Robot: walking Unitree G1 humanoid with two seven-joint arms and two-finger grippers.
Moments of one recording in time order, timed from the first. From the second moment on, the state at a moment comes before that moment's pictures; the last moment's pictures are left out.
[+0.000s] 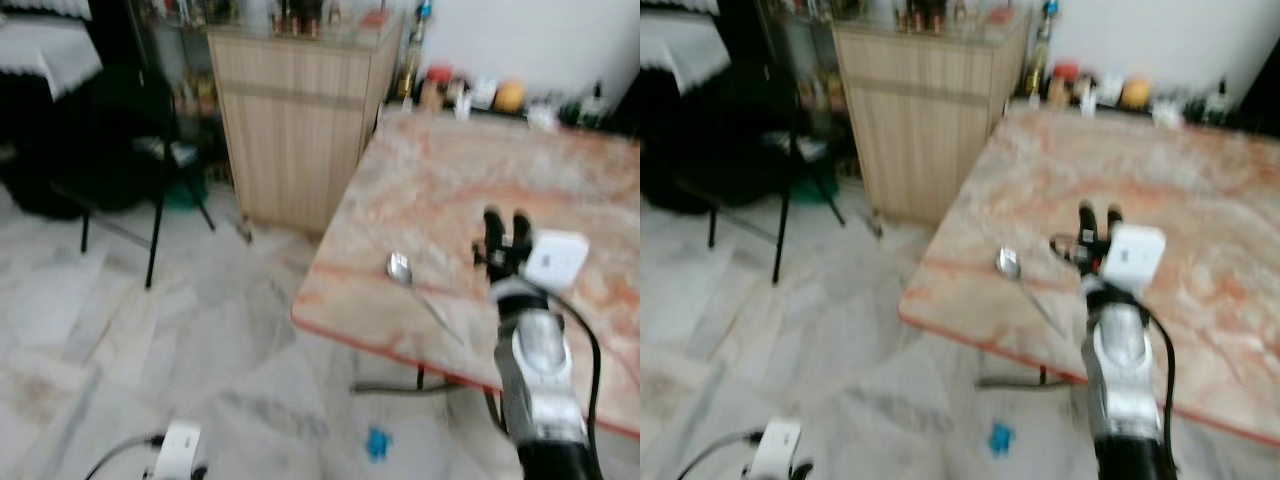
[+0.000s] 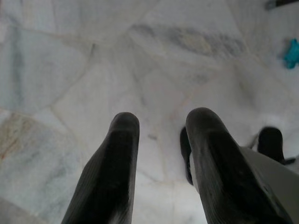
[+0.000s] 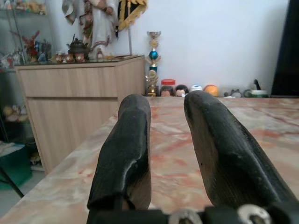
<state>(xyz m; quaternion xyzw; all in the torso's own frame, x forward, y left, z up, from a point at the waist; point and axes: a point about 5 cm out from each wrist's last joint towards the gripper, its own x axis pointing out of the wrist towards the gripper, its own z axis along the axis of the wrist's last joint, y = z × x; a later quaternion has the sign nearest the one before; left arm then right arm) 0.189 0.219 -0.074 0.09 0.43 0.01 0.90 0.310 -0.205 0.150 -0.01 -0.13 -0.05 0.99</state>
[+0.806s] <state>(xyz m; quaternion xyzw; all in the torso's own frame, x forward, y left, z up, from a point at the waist) 0.186 0.220 -0.076 0.09 0.43 0.01 0.90 0.309 -0.204 0.100 -0.06 0.09 0.07 0.99</state>
